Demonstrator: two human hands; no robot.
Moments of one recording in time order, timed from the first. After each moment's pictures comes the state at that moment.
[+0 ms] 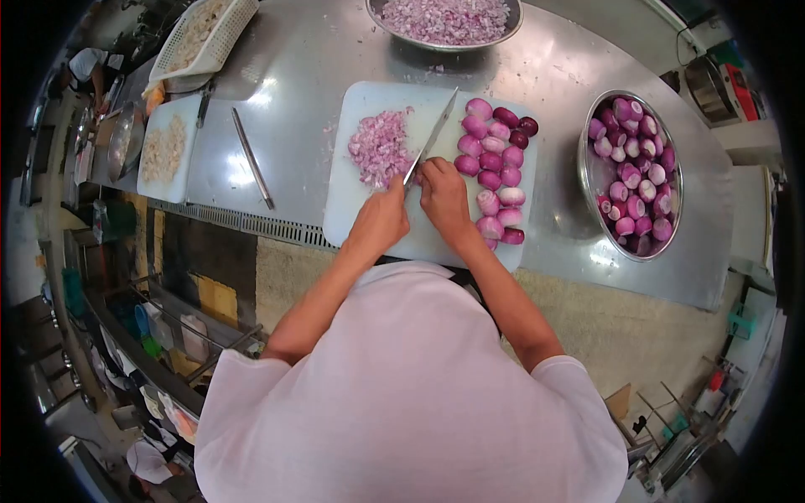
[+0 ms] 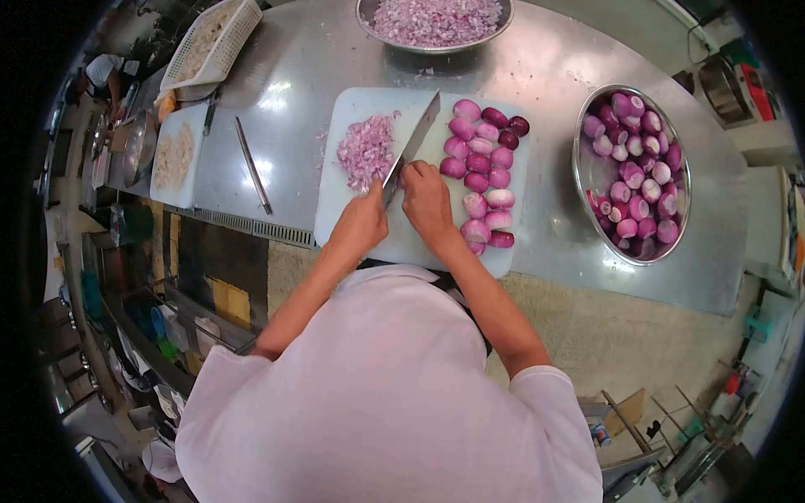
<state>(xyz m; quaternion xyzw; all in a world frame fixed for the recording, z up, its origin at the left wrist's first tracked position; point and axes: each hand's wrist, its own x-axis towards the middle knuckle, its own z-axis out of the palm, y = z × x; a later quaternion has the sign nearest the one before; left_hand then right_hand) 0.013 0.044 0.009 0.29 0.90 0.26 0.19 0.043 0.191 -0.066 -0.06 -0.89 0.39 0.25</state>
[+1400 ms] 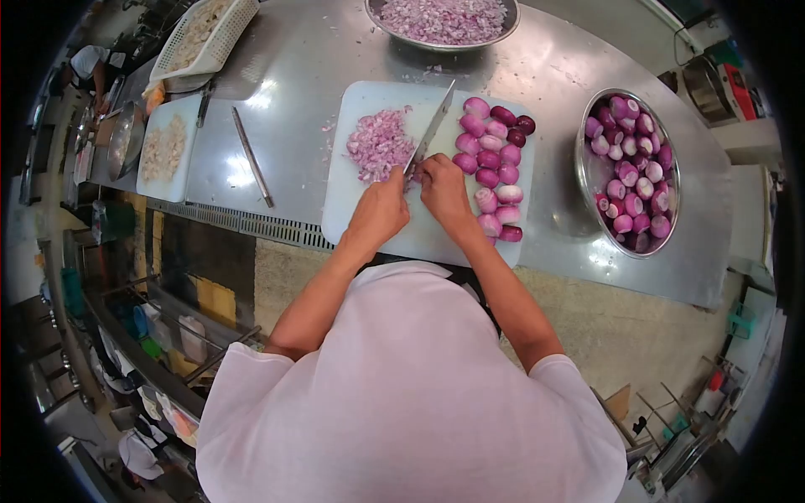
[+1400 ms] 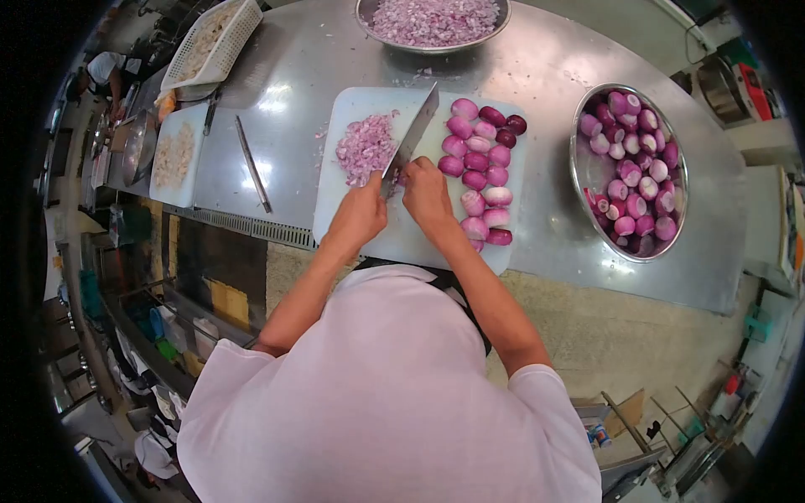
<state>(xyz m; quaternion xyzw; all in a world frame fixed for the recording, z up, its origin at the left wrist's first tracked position) 0.001 0.057 0.008 0.30 0.90 0.27 0.17 0.038 0.197 -0.074 -0.10 -0.88 0.41 0.20</state>
